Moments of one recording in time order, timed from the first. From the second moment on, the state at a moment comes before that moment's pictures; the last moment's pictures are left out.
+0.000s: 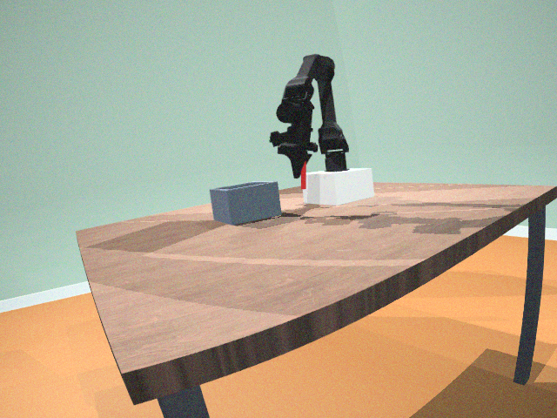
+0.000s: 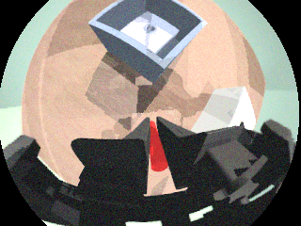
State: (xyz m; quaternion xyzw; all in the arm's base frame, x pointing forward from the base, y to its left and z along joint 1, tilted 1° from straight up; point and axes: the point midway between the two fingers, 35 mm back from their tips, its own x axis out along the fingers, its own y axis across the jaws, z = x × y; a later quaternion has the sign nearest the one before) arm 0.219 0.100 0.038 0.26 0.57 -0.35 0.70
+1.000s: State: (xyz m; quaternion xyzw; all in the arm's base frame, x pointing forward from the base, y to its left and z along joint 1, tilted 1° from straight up) arm 0.295 0.006 0.088 0.29 0.53 -0.38 0.70
